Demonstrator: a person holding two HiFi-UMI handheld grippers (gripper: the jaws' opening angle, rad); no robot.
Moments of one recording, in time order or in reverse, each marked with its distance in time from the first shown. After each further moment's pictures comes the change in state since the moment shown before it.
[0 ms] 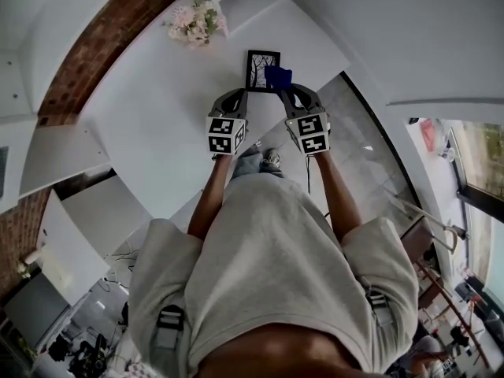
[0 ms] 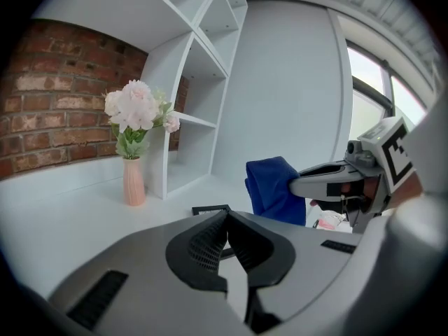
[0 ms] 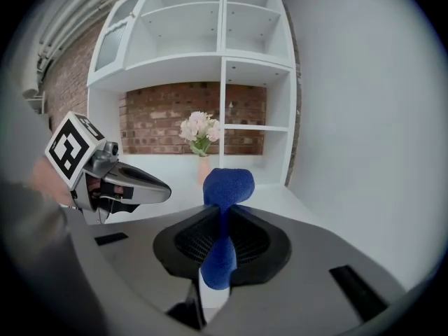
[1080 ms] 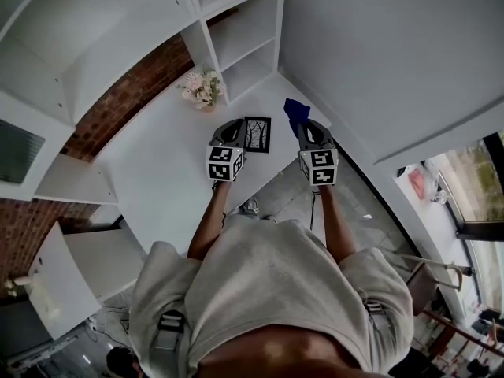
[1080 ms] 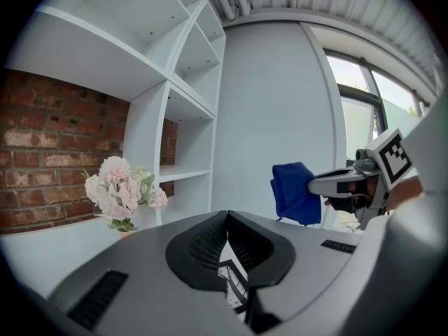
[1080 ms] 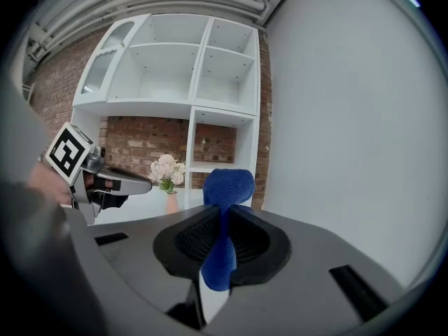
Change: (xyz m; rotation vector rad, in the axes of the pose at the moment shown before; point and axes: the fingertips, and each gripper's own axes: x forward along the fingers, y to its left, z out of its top) left arm -0.019 -0.022 0.120 0.121 -0.213 0.030; right arm -0.081 -0.085 0.075 0.001 -0.215 -0.185
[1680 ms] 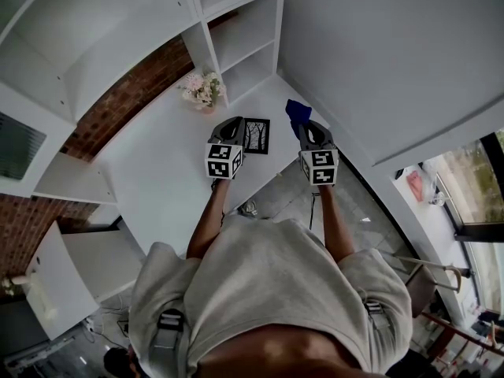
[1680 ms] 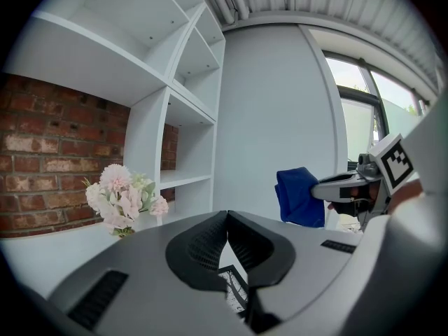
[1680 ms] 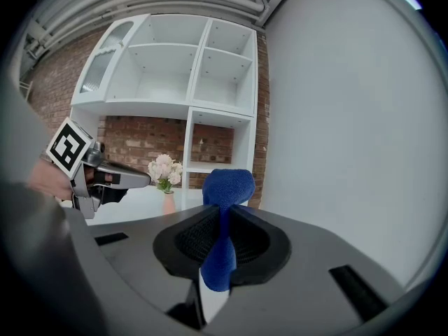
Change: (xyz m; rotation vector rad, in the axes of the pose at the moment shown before) left arm 0.000 0.002 0.013 0.006 -0.028 0.011; right arm -0.004 -0.008 0.000 -0.001 -0.005 -0.020
